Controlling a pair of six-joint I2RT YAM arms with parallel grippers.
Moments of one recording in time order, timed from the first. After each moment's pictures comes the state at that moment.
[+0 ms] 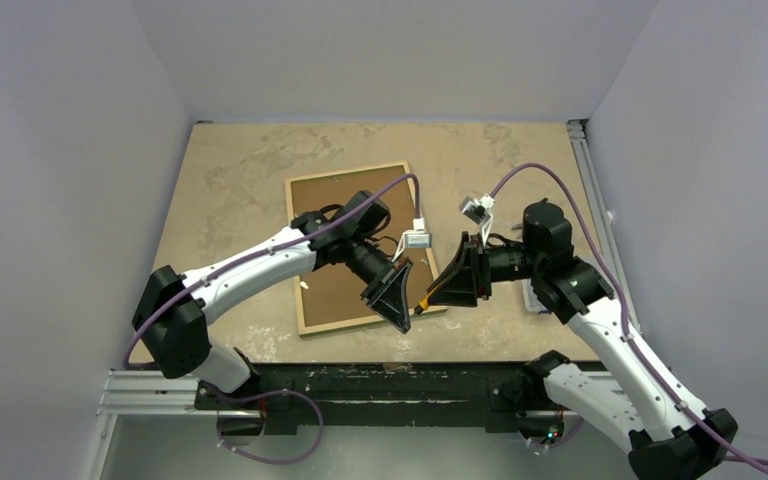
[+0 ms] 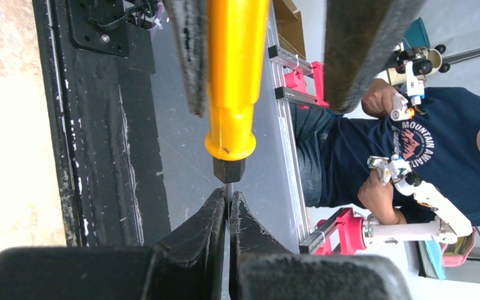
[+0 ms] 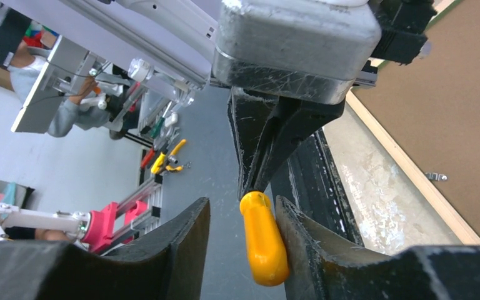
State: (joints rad) left arm -0.84 1.51 1.21 -0.67 1.25 -0.04; right arm 0.46 0.84 0.84 -0.35 -1.10 0.46
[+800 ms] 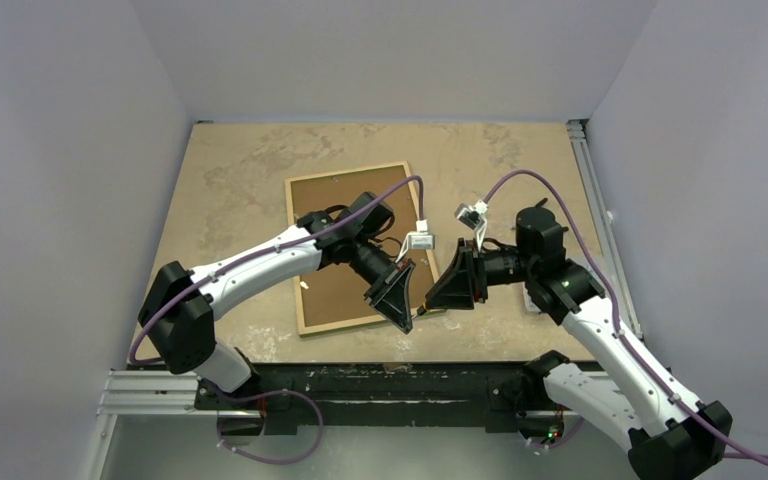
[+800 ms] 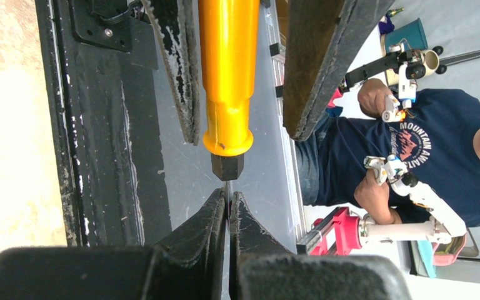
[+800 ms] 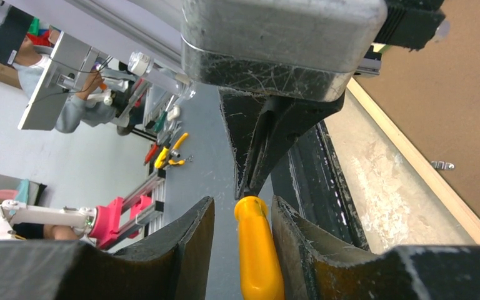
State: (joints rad) left arm -0.84 1.54 1.22 -0.68 1.24 -0.04; right arm 0.46 0.86 0.77 -0.31 -1.12 0.47
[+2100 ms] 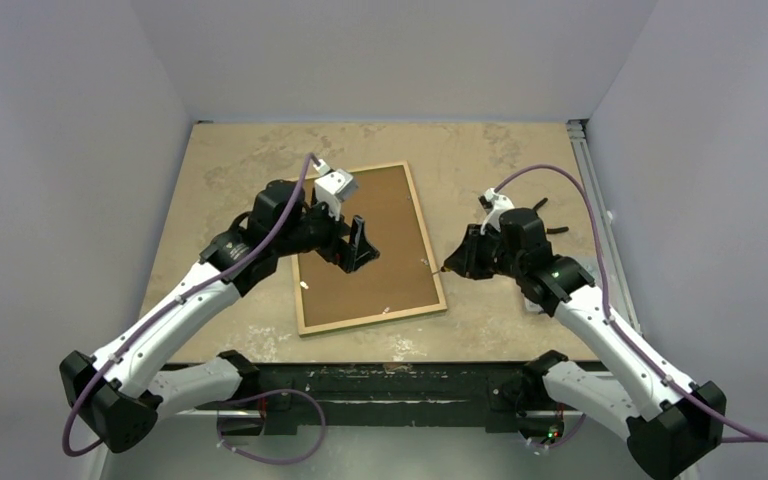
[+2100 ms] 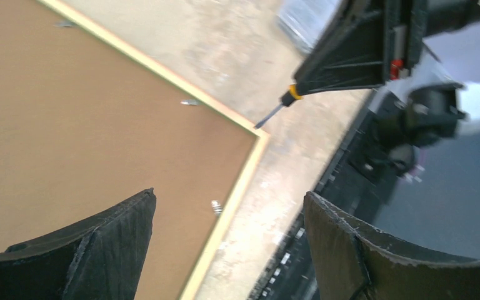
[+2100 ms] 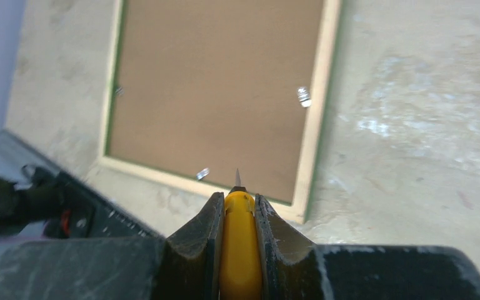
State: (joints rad) left arm -0.64 1.10 1.06 -0.45 0.40 -0.18; right arm 0.47 0.92 0.78 -0.49 -0.27 0.46
